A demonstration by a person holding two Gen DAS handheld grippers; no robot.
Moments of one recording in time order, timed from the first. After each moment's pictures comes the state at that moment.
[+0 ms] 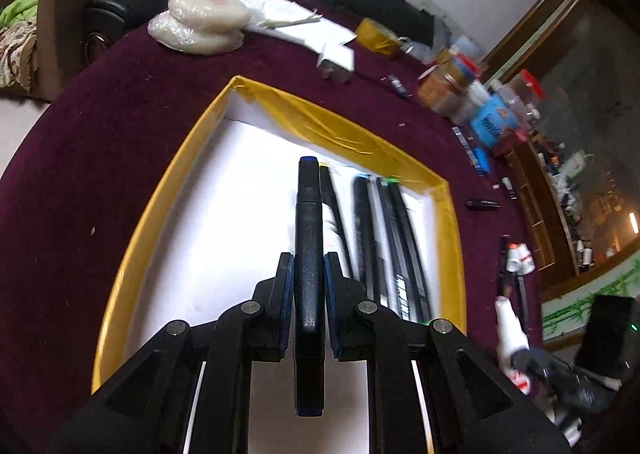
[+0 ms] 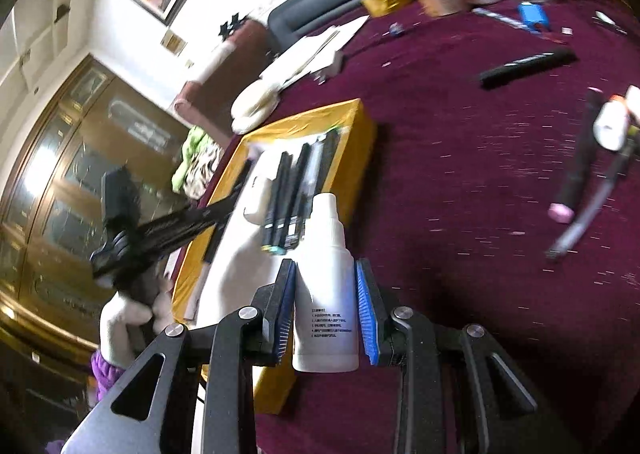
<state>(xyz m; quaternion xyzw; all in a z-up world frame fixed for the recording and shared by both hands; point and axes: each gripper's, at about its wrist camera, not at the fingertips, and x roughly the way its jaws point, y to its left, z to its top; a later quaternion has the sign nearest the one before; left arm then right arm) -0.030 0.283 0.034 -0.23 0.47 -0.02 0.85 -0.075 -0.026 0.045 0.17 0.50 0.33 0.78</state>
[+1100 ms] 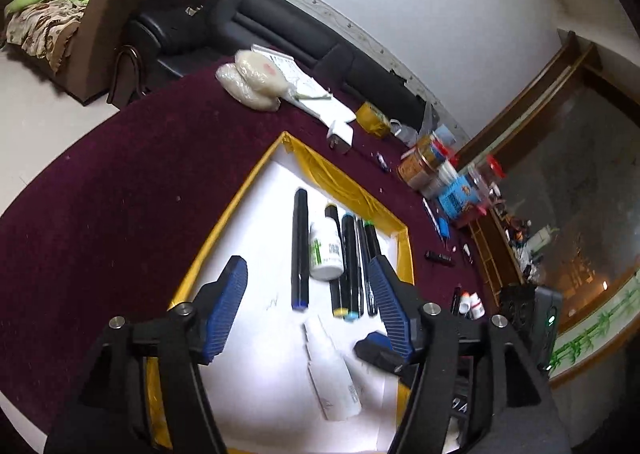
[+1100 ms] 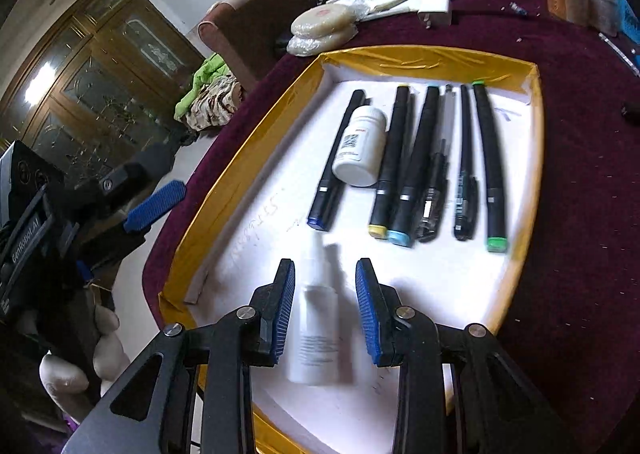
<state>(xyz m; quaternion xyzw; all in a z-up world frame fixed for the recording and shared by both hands) -0.143 0.325 0.068 -0.32 0.34 -0.01 0.88 -0.093 0.120 0.027 0.05 0.52 0.37 0.77</state>
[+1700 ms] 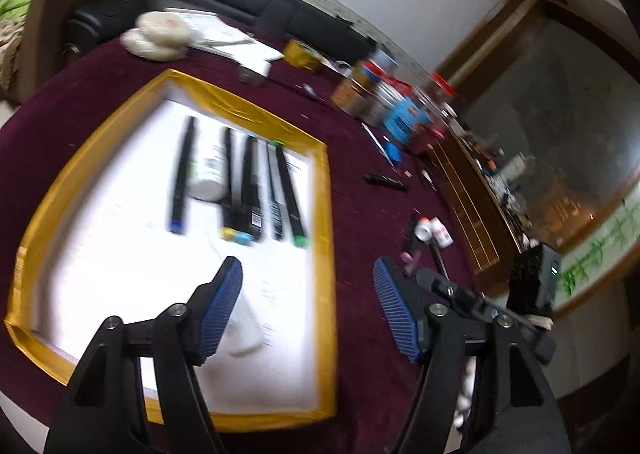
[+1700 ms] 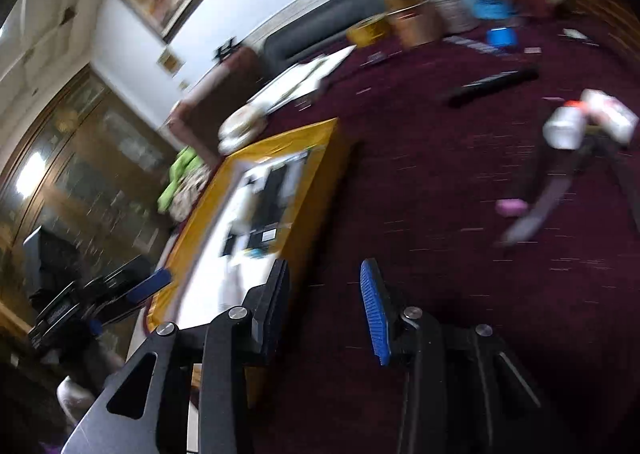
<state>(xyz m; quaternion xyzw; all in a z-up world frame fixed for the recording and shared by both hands) -0.147 0.209 0.083 -0.26 0.39 -0.10 0.88 -0.100 -0.076 0.043 0.18 0.44 0.28 0.83</state>
